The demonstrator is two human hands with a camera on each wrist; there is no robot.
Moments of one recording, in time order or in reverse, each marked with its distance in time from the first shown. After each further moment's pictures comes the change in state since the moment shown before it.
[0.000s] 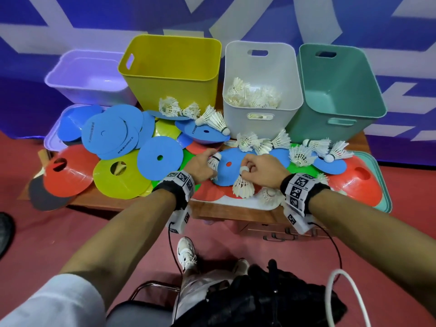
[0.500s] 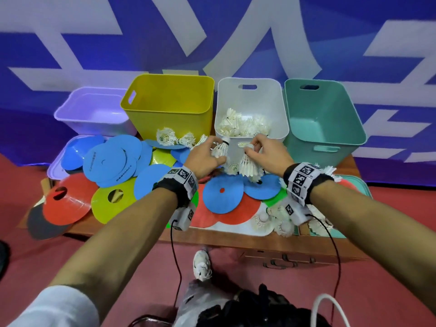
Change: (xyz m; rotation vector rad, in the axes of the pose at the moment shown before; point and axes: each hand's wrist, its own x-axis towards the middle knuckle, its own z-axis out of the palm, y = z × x) left_hand 0.019 0.084 -0.051 -0.070 0.235 0.227; right_hand 0.037 0.010 -0.090 0.081 0.342 0.033
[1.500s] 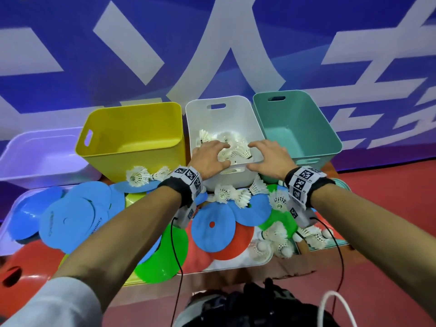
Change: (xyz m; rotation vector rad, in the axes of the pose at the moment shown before) left_hand 0.127 0.029 0.022 0.409 -0.167 0.337; right_hand 0.049 0.050 -0.028 -0.245 -0.016 0.208
